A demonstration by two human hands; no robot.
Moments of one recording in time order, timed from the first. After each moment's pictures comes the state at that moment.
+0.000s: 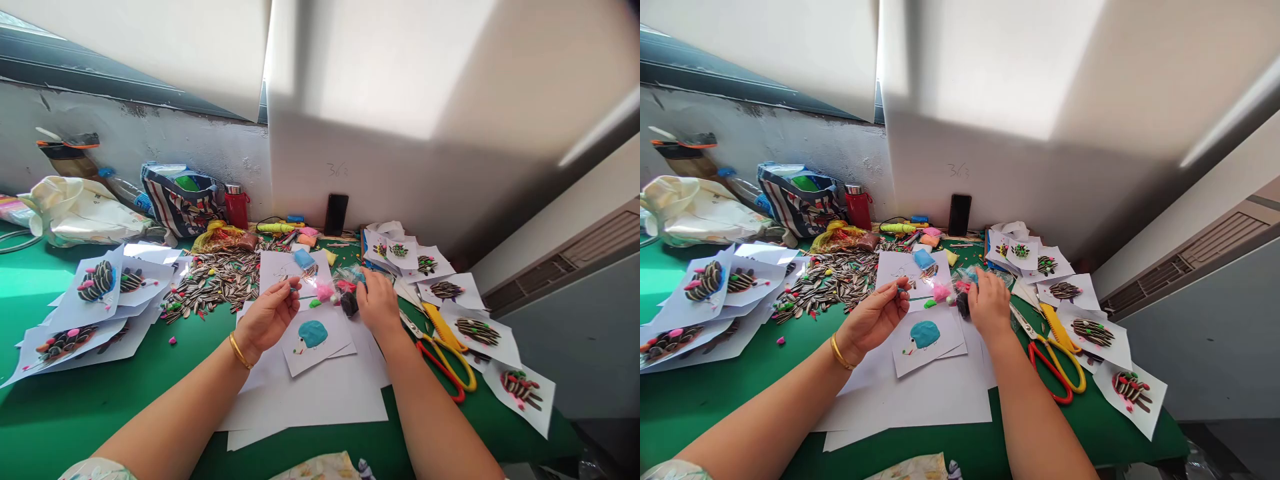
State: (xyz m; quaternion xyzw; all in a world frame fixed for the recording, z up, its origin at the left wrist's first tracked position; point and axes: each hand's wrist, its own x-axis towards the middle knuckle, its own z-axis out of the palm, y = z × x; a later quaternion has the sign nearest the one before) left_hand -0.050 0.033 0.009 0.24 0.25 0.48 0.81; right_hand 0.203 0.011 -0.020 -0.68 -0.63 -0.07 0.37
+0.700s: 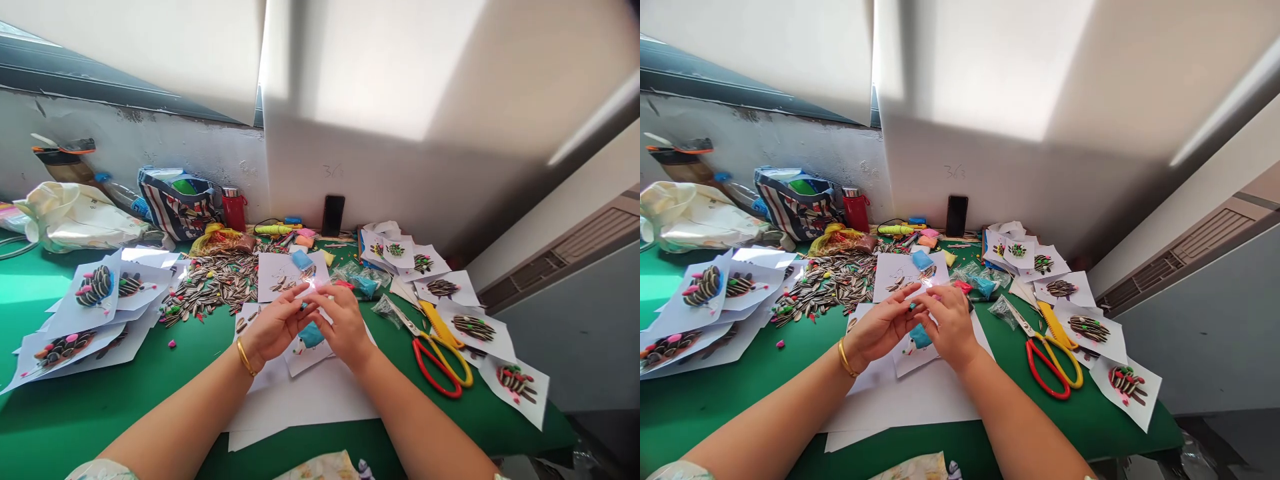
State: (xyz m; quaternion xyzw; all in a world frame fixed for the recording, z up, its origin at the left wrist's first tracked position) left_hand -0.039 0.017 0.010 0.28 0.24 0.39 0.84; right_hand 0.133 -0.021 -0.001 -0.49 -0.76 0.00 0.43
